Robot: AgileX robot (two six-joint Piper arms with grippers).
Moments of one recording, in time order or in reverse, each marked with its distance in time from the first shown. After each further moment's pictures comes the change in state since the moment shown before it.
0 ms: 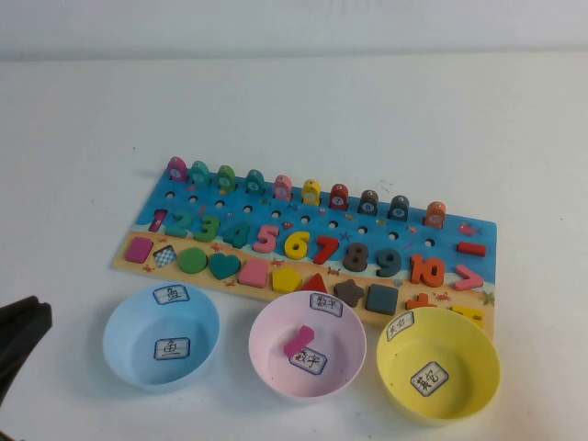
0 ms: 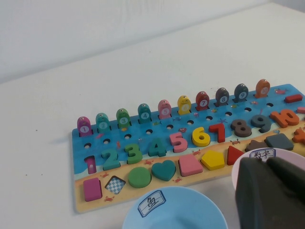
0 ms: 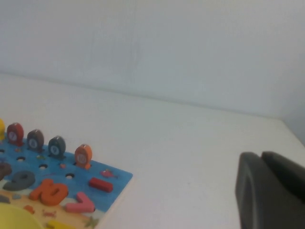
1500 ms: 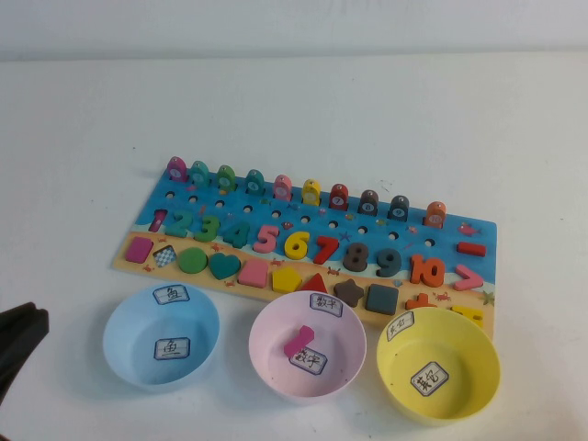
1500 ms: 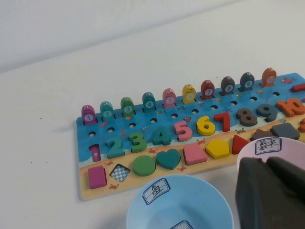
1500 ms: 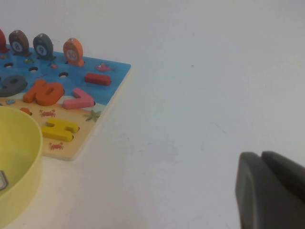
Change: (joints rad) right arm 0.000 -0.032 0.030 -1.071 0.288 1.243; left arm 0.000 0.000 0.000 0.002 0.034 0.000
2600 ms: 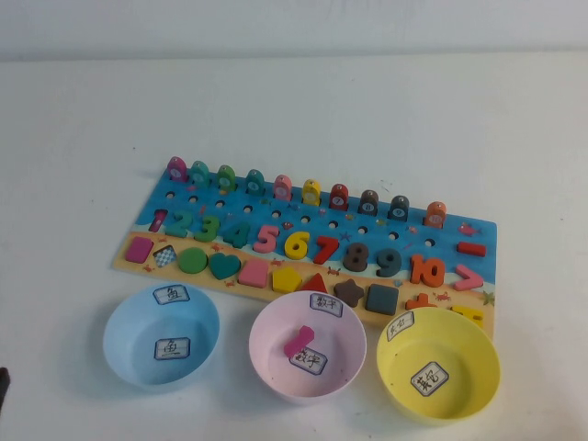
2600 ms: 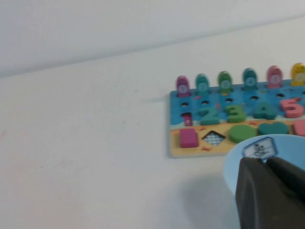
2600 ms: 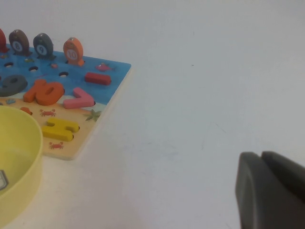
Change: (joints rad) right arm 0.000 -0.002 0.000 0.000 0.002 0.000; left arm 0.538 -0.286 0.503 -0.396 -0.447 0.456
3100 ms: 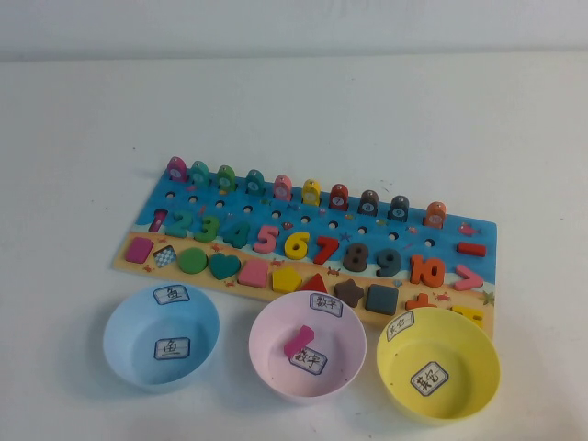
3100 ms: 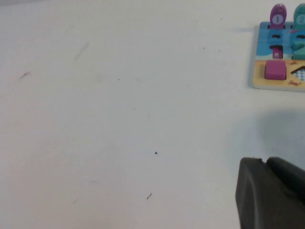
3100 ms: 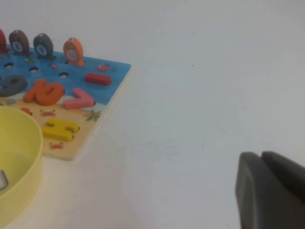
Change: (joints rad) right arm 0.000 -0.001 0.000 0.000 0.002 0.000; left arm 0.274 -0.099 0.008 -0.048 0.241 0.039
